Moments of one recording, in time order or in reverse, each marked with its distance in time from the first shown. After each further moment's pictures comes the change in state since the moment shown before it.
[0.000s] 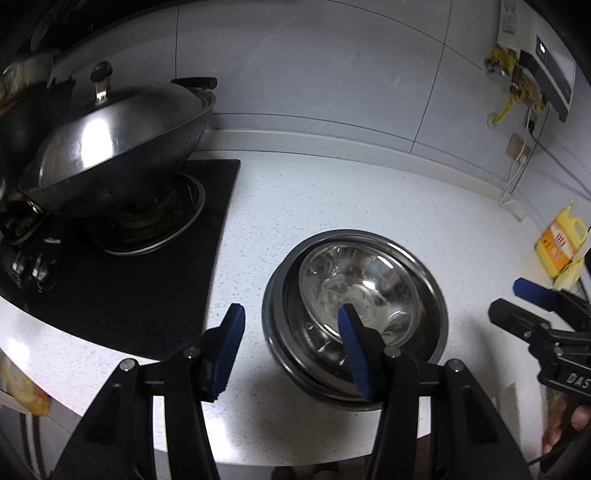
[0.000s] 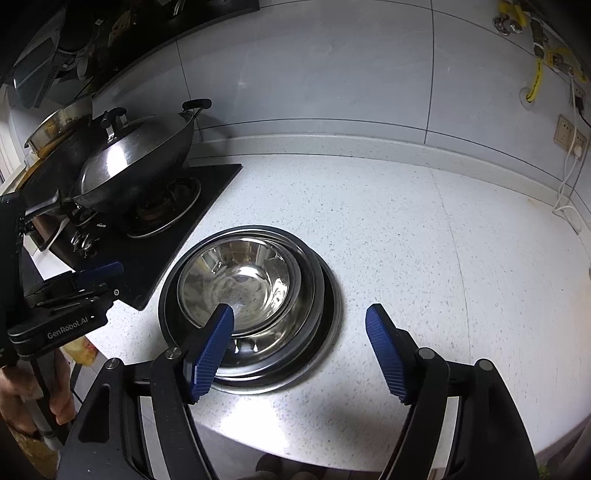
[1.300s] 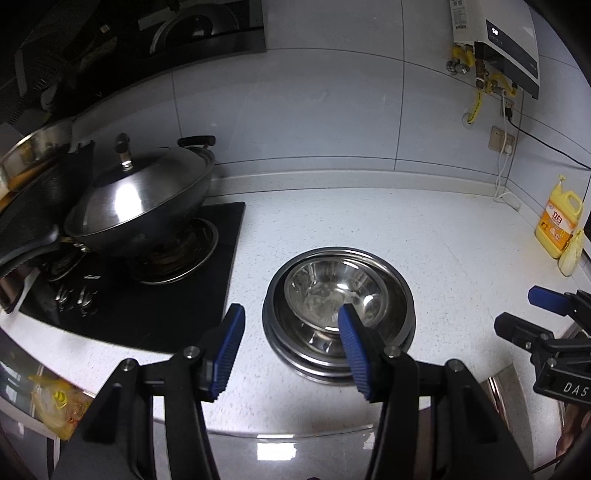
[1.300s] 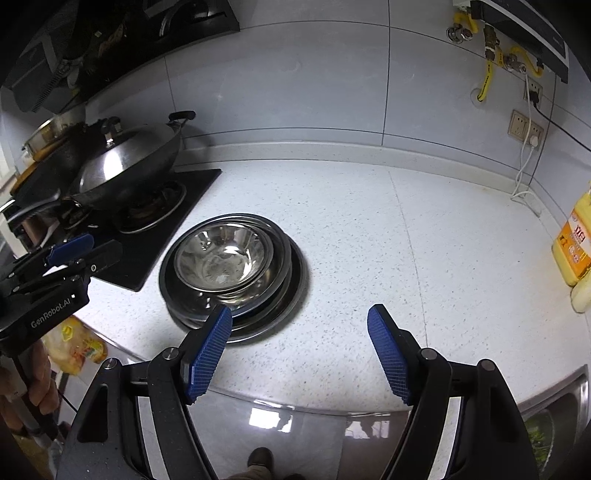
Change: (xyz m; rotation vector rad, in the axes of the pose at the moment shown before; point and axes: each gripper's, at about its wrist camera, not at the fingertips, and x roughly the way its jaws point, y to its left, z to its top) left arm -0.082 -0.044 -0.019 0.110 -0.139 0.096; right arm -0.068 -0.003 -0.040 0.045 -0.040 -0.097
